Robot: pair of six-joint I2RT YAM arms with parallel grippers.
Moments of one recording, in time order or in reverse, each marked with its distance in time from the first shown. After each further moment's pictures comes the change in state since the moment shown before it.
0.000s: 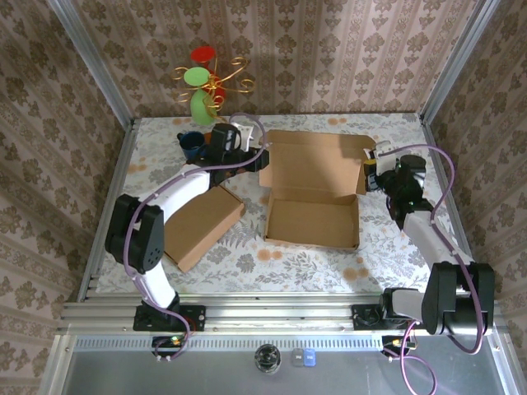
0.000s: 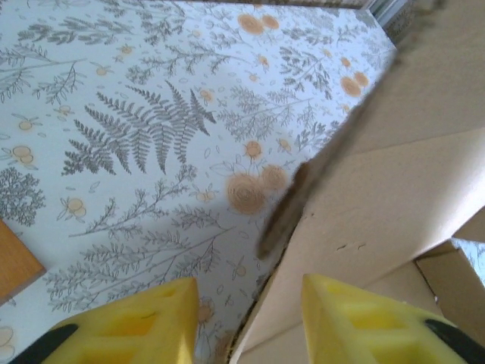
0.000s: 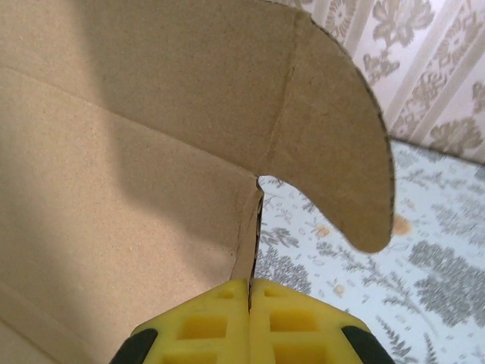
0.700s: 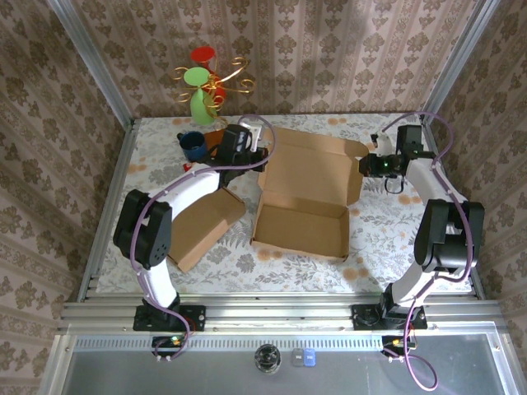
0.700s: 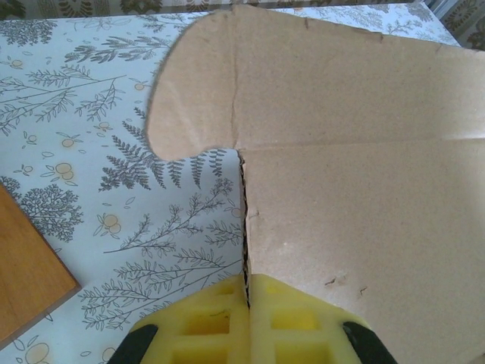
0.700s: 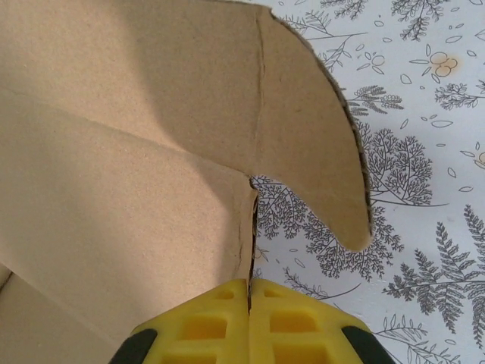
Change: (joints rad) left arm -0.062 0.064 0.045 0.023 -0.193 0.036; right arm -0.062 0.446 0.536 -0.686 -0.218 0.237
